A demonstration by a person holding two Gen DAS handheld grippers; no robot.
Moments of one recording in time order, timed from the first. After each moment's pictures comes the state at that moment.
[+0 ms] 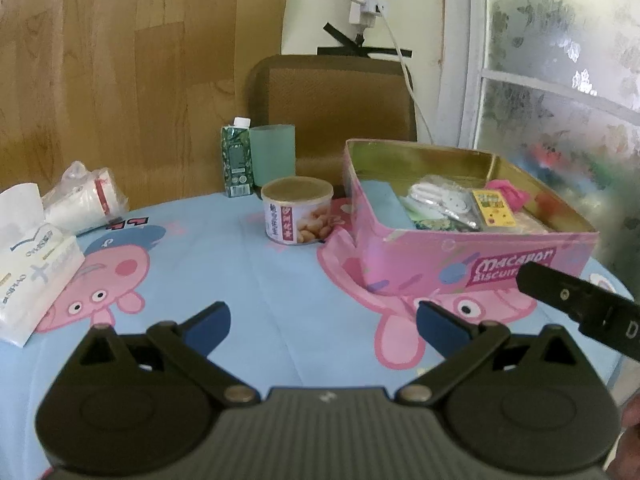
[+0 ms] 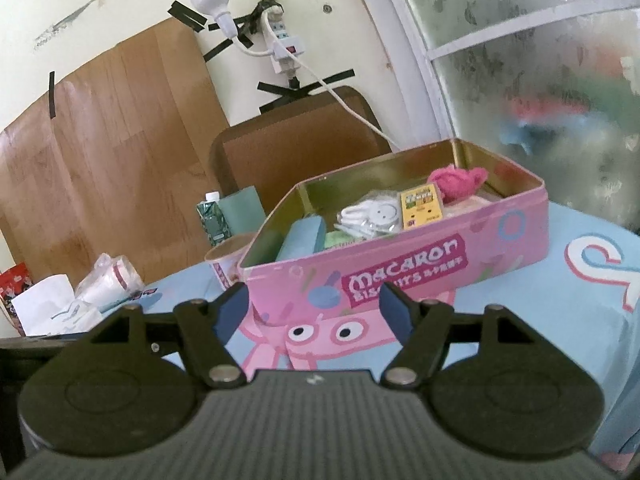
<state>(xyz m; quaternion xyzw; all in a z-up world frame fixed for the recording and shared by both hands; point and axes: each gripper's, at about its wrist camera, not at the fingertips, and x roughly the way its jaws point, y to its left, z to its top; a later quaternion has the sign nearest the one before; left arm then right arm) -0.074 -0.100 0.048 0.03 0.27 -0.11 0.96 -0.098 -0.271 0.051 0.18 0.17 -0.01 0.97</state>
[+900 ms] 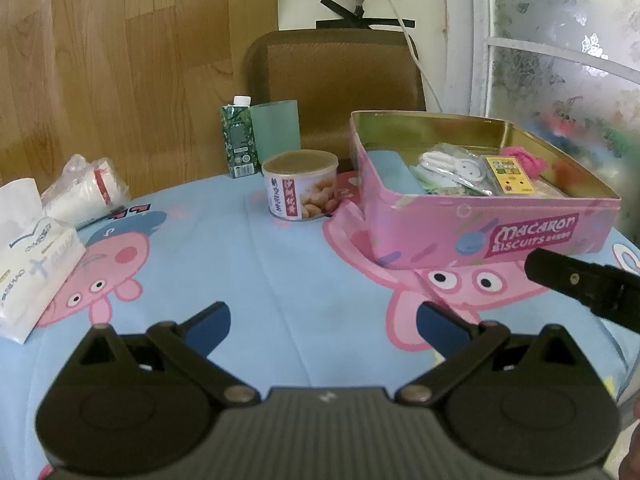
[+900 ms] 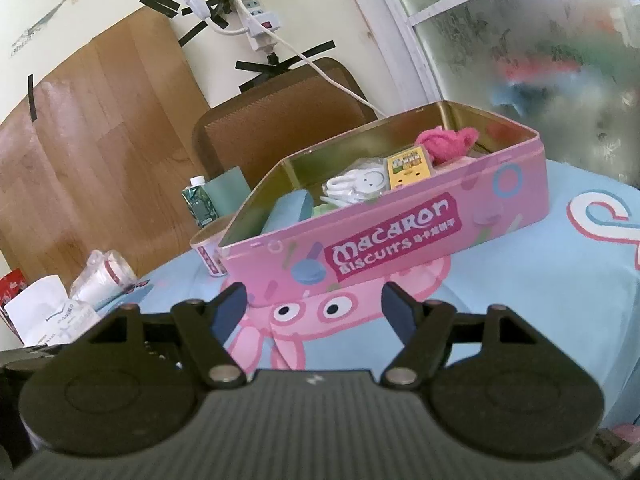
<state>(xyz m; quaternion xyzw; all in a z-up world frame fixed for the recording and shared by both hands) -0.062 -0.105 0.029 0.06 0.30 -0.10 0.95 -0.093 -0.276 0.034 0.21 0.20 -0.01 0.96</state>
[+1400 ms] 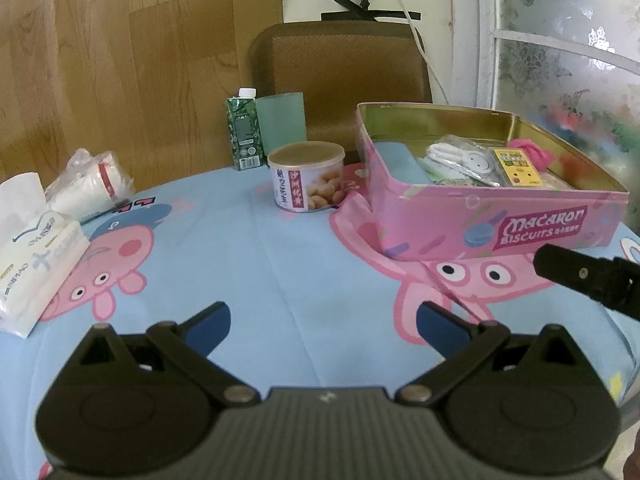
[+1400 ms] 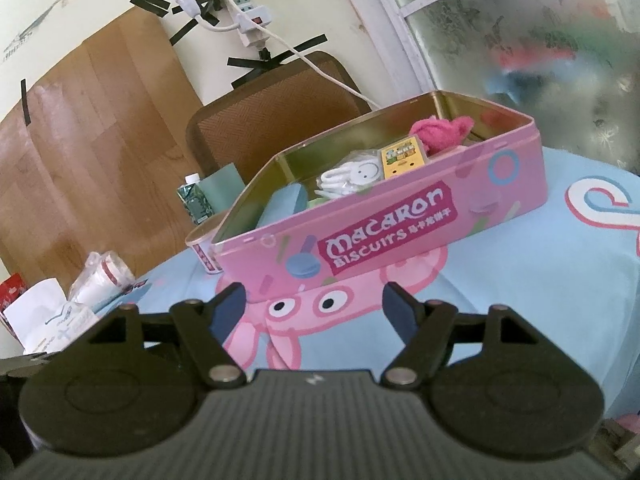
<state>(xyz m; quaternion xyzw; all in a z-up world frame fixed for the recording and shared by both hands) -0.059 -0.103 0.025 0.06 0.30 -0.09 0.95 -0.092 -0.279 0.030 0.23 0.20 -0.02 0.95</state>
